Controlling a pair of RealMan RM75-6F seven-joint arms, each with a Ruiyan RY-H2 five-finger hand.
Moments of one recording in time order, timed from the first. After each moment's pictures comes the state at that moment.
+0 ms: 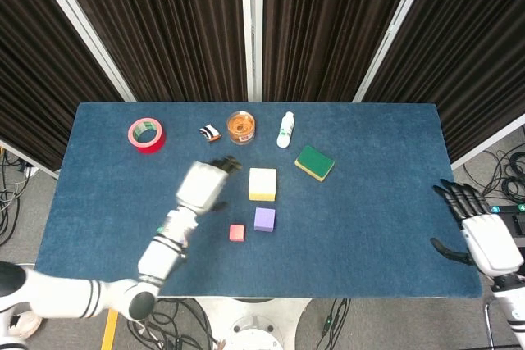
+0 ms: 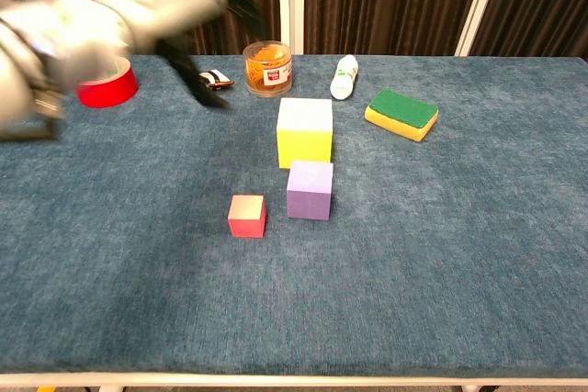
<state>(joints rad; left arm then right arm) -0.86 -1.55 -0.16 -1.75 0.95 1.27 0.62 0.19 -0.97 0.03 -1.57 -1.70 1.42 0.28</state>
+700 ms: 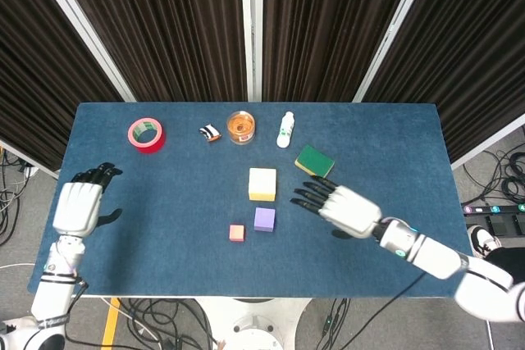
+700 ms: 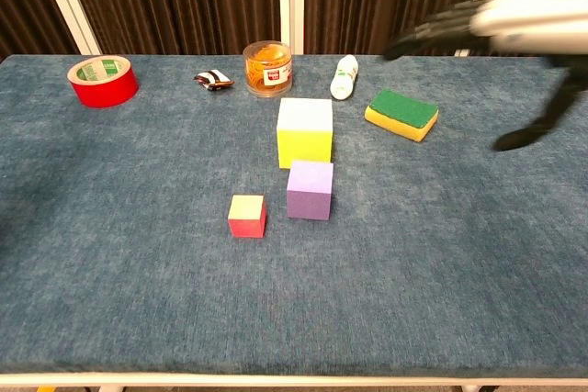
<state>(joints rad) -0.44 -1.27 0.03 -1.72 1.23 1.53 0.32 0.78 -1.10 0.08 -1.58 -1.94 0.85 0.17</state>
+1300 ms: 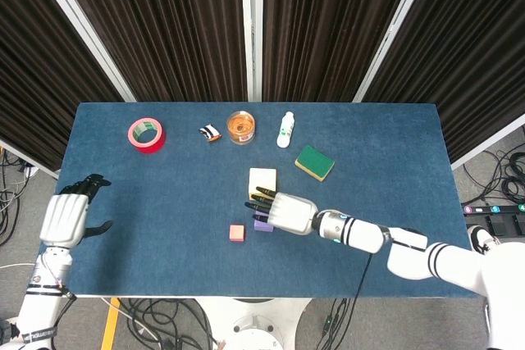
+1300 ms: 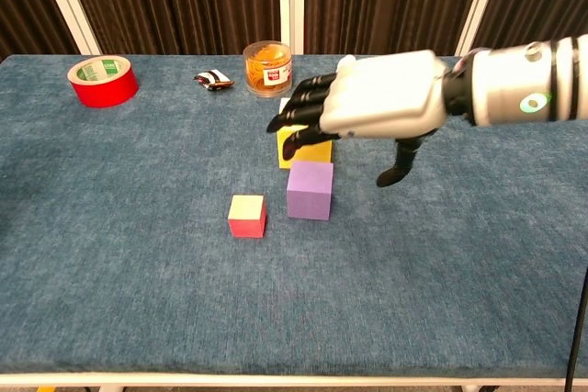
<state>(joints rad) -0.35 -1.23 0.00 -1.74 1.25 1.47 0.23 1.02 -1.46 0.04 -1.26 -1.99 0.73 -0.01</state>
